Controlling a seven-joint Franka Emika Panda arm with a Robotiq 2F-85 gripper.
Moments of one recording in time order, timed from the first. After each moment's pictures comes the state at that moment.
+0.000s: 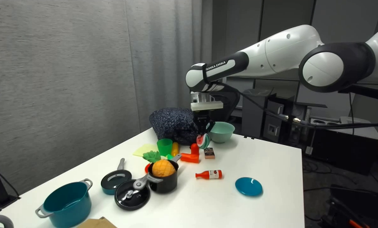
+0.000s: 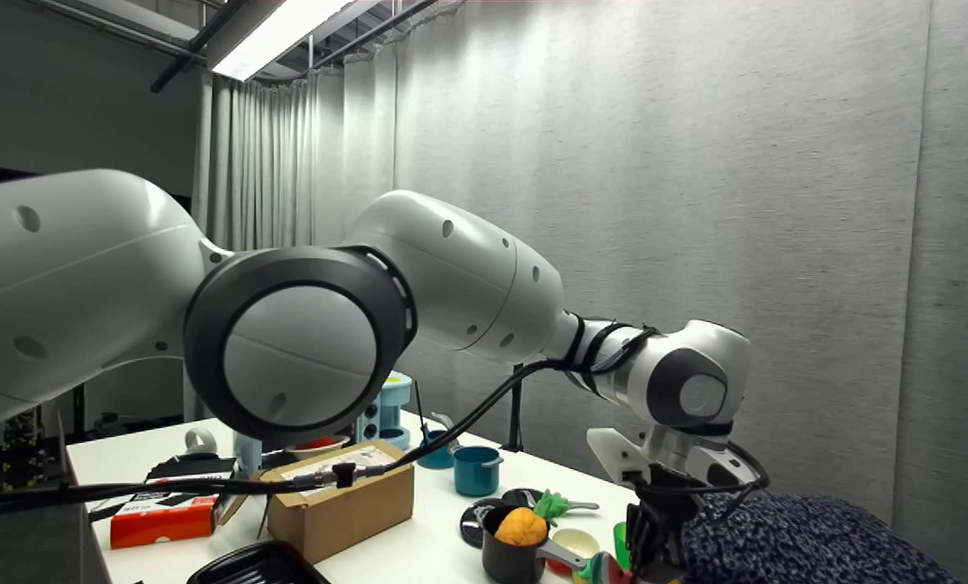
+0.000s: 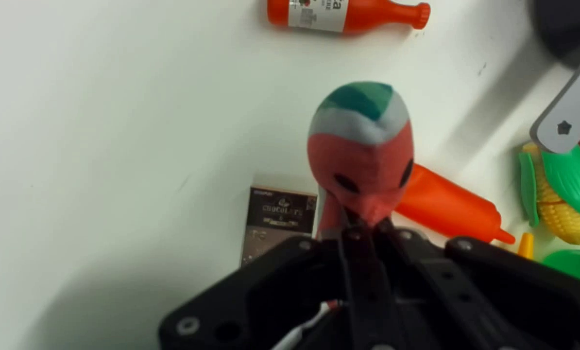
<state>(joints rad) -0.31 1.04 0.03 -0.89 0.09 1.72 0.51</state>
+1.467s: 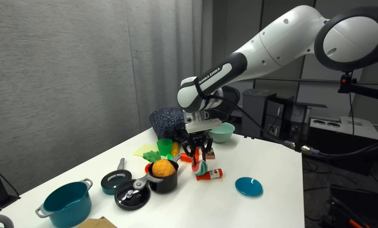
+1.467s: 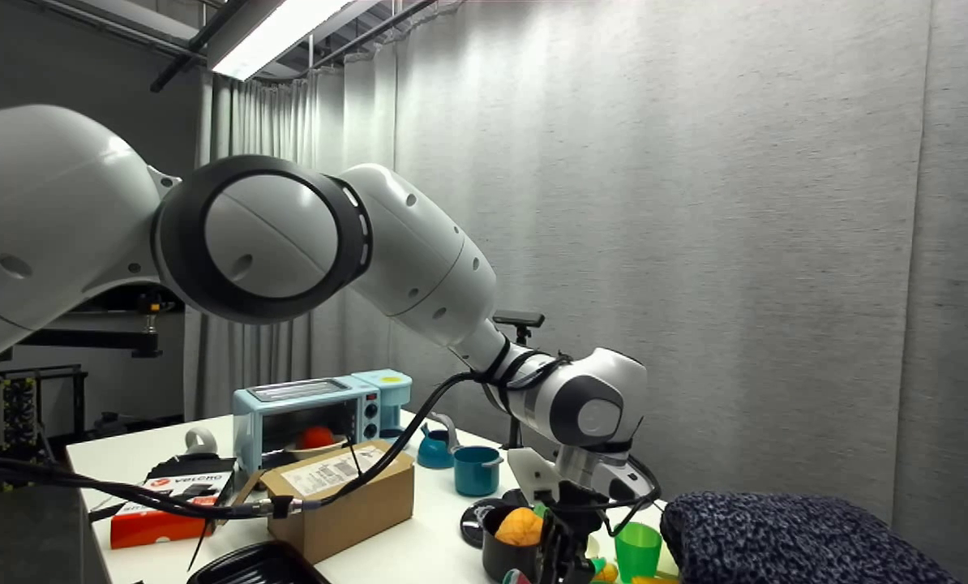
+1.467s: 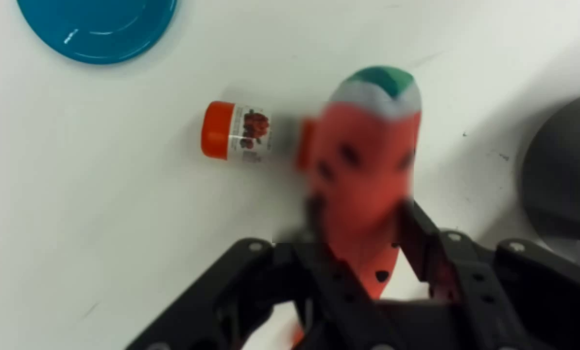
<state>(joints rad) -0.14 0.86 -0.03 -1.34 0.13 1.97 0.46</state>
